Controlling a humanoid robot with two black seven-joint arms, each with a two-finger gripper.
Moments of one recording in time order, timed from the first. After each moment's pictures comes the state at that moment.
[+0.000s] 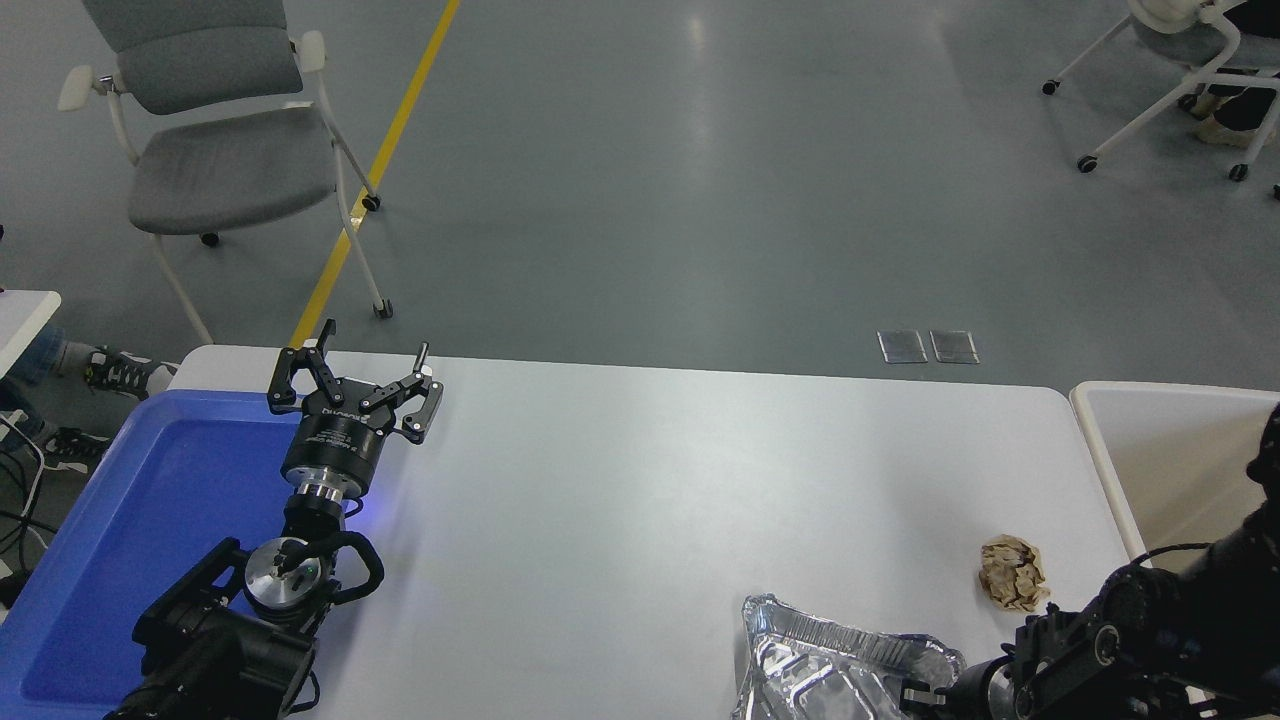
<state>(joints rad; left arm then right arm) -0.46 0.07 -1.19 -0.58 -0.22 -0.67 -0.15 1.28 -0.32 -1.15 1.57 -0.10 -0.32 -0.02</state>
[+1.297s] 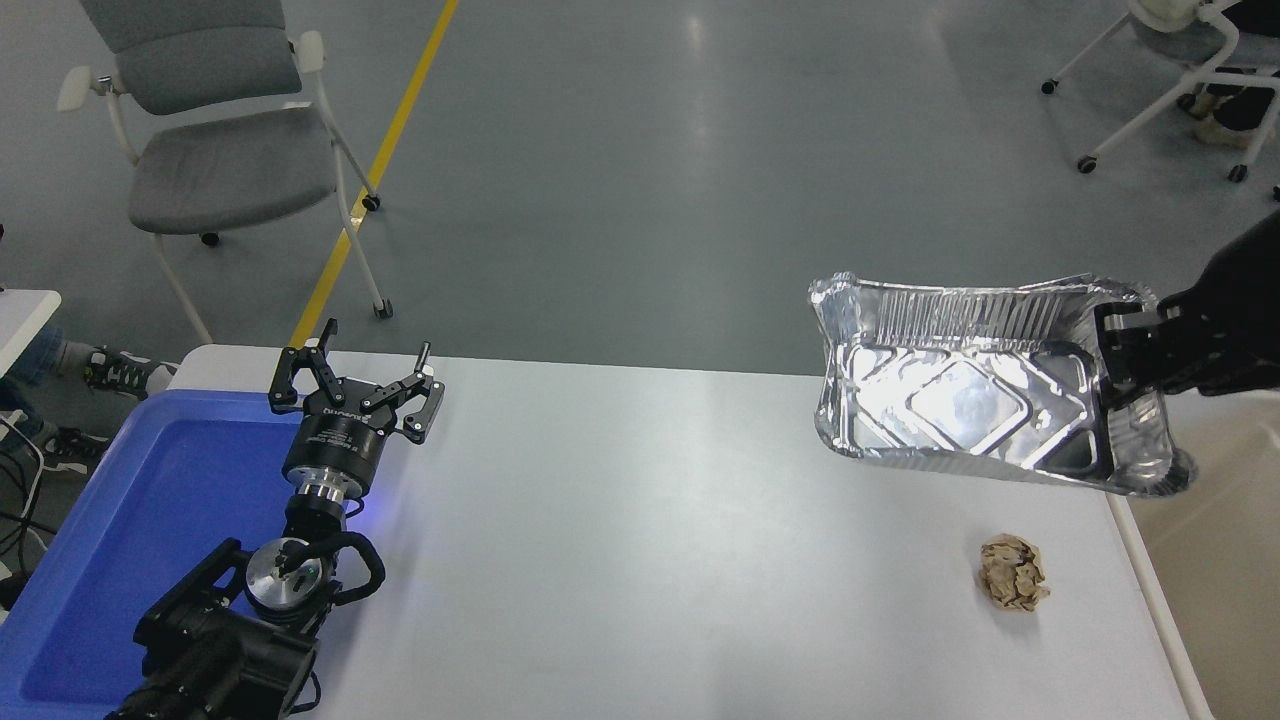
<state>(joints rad) -0.46 0.07 -1.19 -0.58 -0.22 -0.67 -0.14 2.71 -0.46 -1.62 1.71 -0.13 0.69 -0.02</state>
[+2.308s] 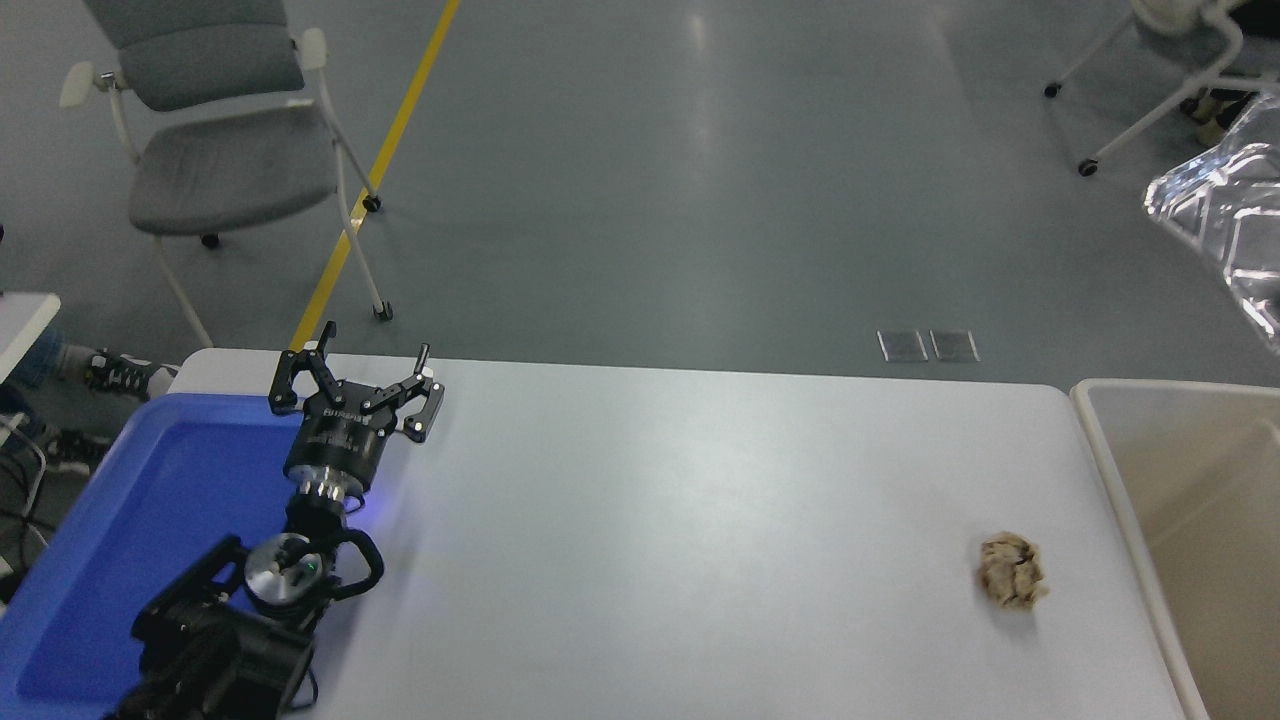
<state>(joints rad) -0.46 0.07 -1.19 -0.58 -0.22 -0.67 -0.14 1.30 -0.91 -0.85 0.81 0.15 -0.13 -0.02</state>
